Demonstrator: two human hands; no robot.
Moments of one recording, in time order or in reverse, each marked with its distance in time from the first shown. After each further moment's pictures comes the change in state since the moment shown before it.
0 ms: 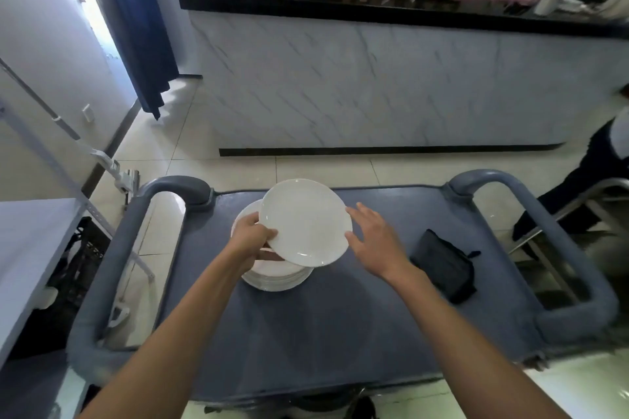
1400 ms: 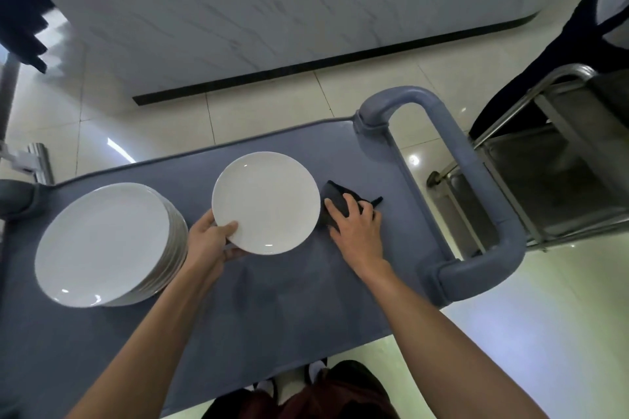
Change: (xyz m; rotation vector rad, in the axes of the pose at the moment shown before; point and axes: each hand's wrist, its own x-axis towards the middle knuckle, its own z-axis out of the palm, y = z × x) left_hand 0.051 -0.070 0.231 -0.046 0.083 -0.106; right_hand -0.017 0.285 0.042 -0.348 0.056 0.213
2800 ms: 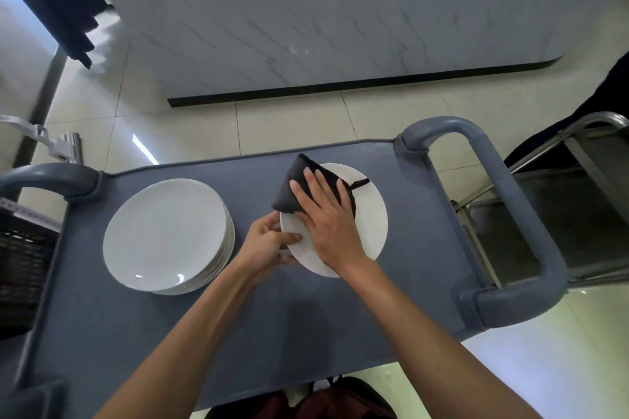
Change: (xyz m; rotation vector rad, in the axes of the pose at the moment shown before) left_hand -0.027 0.025 -0.015 0.001 -0.371 0.021; right_hand 0.022 -0.134 -0.072 0.305 0.265 -0.437
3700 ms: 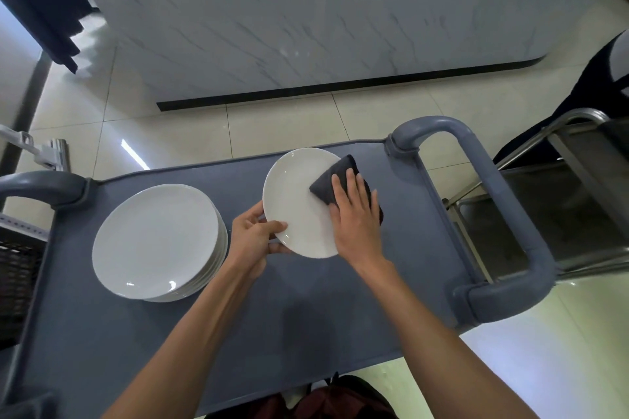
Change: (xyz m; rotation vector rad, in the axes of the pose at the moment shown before) left_hand 0.008 0.008 0.000 -0.116 0.148 0.112; right_hand -0.015 0.037 -0.015 -0.034 -0.101 0.396
